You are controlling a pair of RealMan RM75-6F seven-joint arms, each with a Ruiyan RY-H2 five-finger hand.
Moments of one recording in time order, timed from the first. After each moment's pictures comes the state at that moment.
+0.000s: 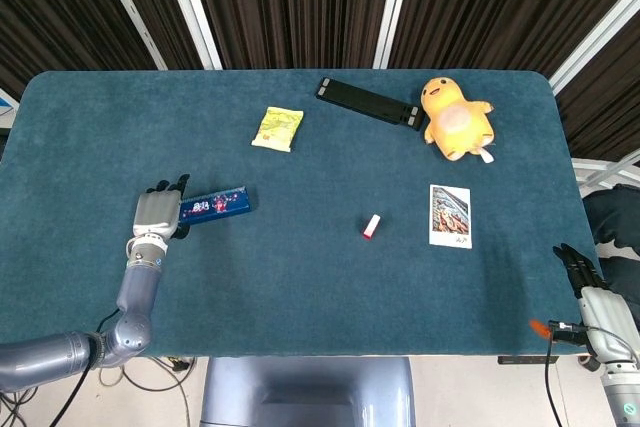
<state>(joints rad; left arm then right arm) -0.77 -1.54 -0.26 -1.49 0.47 1.06 0.77 0.06 -1.01 0.03 -1.73 -1.44 1.36 0.24</state>
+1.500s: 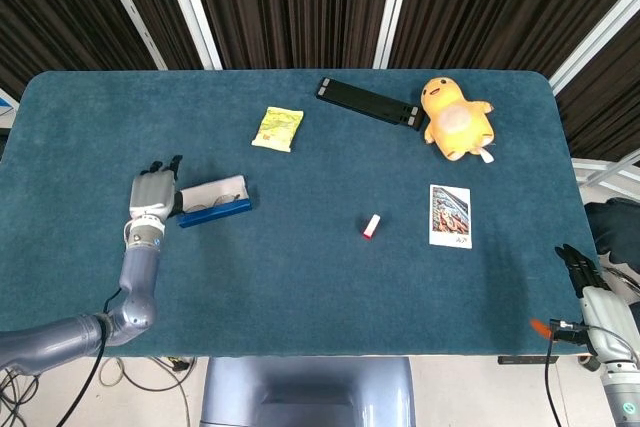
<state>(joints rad) -0.83 -1.61 -0.29 -1.25 0.50 1.01 0.63 0.06 -1.02 0.04 -1.73 -1.42 1.35 0.23</state>
